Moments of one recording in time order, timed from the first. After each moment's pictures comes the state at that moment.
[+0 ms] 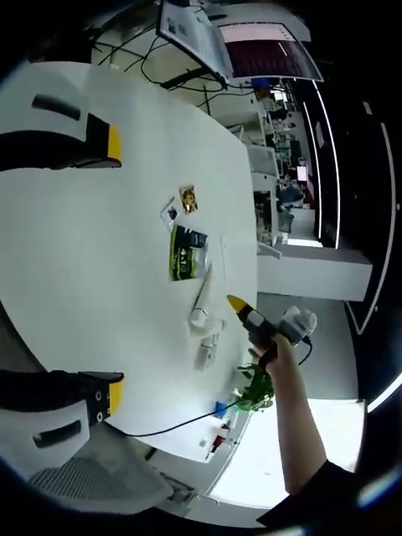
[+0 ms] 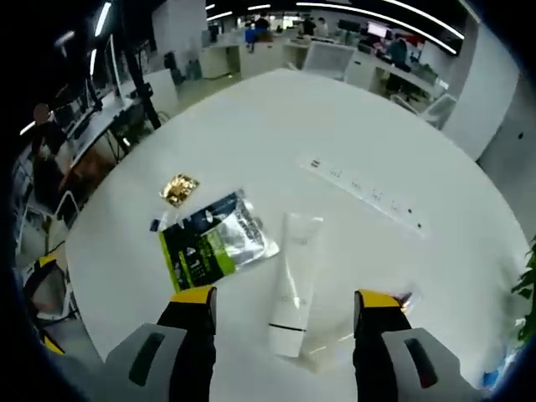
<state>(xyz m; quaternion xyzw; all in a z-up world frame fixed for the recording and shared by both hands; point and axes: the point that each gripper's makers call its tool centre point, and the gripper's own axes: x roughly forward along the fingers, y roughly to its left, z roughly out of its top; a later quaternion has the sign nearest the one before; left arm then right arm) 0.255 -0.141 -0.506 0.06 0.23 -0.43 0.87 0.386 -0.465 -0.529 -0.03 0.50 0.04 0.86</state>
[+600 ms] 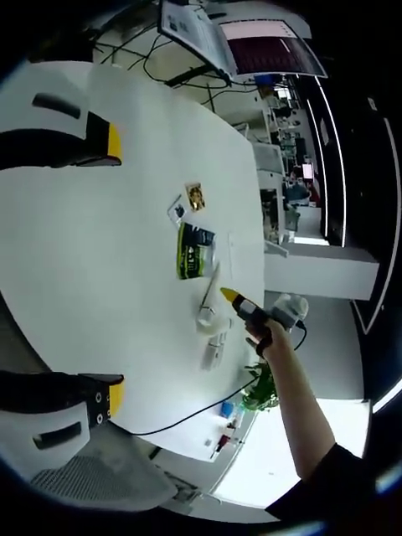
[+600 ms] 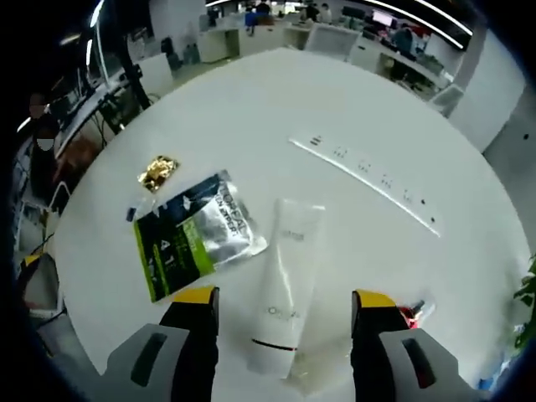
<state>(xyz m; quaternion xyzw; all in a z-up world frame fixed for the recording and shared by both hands) 0.248 -0.150 -0.506 0.07 0.25 -0.44 0.86 0.396 -0.473 -0.565 -0.05 0.54 0.04 0.84</state>
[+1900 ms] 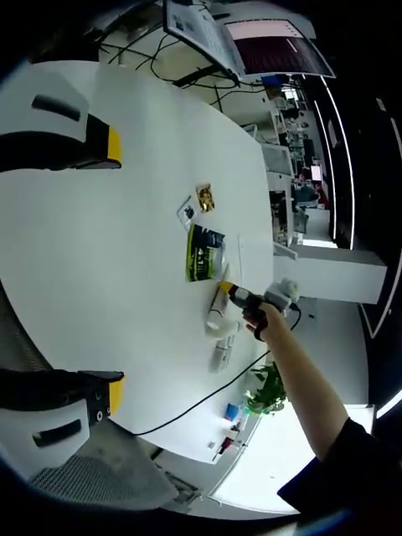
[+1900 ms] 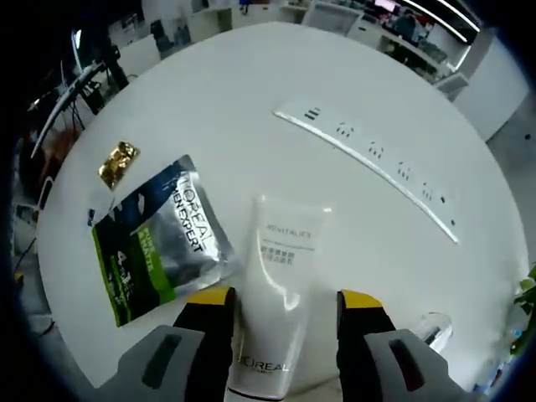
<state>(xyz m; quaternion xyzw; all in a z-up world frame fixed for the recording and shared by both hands) 0.250 -0.145 -0.517 0.07 0.27 -0.43 0.86 0.426 -0.485 -0.612 -0.04 0.57 0.02 0.82</state>
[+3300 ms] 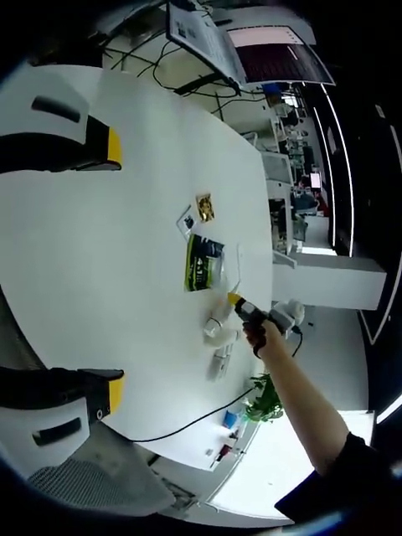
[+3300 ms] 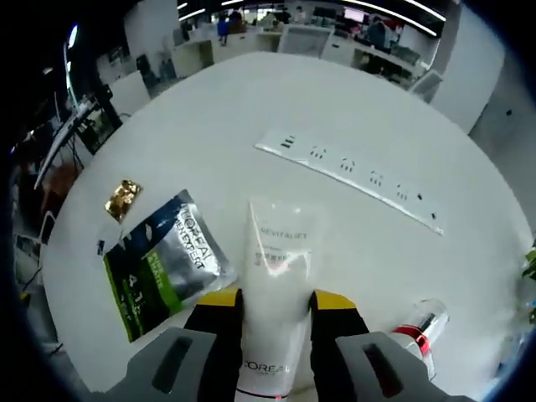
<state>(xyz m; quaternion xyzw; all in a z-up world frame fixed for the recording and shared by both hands) 0.256 -0.141 -0.513 0.07 0.27 -0.41 0.87 0.433 -0.499 -0.589 0.00 0.50 -0.02 0.87</state>
